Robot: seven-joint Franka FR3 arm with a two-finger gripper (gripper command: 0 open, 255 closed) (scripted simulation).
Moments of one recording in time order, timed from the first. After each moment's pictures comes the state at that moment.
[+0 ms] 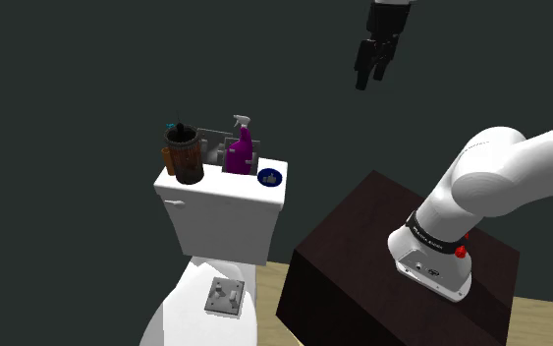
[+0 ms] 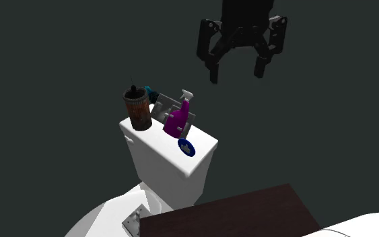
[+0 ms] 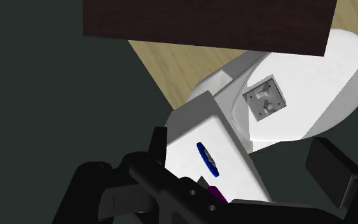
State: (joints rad) arm 0.02 -0.74 -0.03 -2.41 -0.02 1.57 -0.01
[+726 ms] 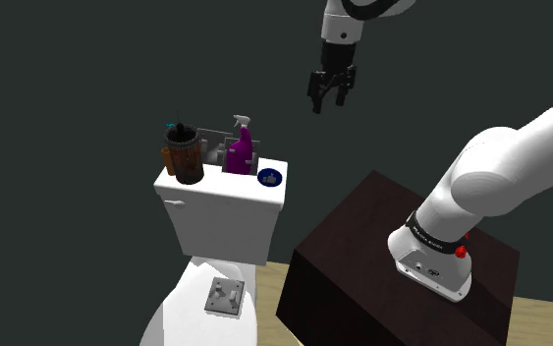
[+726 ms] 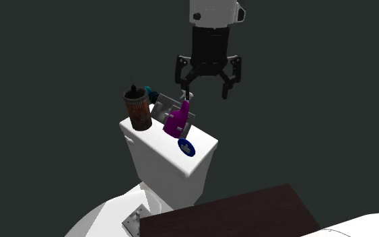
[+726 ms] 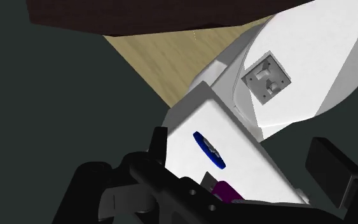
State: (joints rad) arm 0.01 -0.47 0.03 -2.43 0.06 1.84 0.17
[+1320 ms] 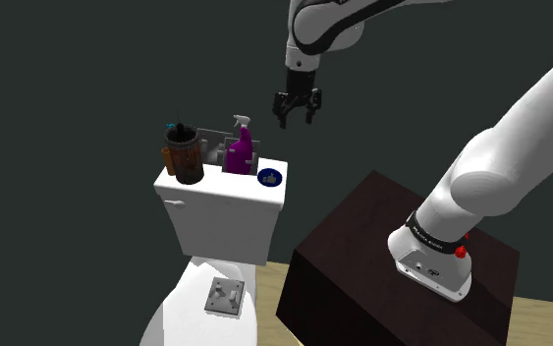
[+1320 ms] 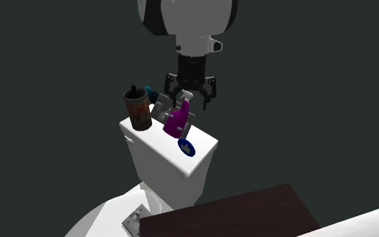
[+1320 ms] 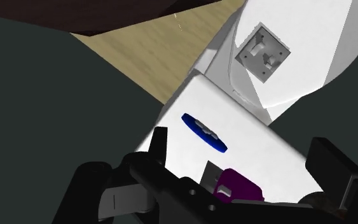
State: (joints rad) arm 0.01 -0.13 0.06 -2.32 0.11 2.06 0.33
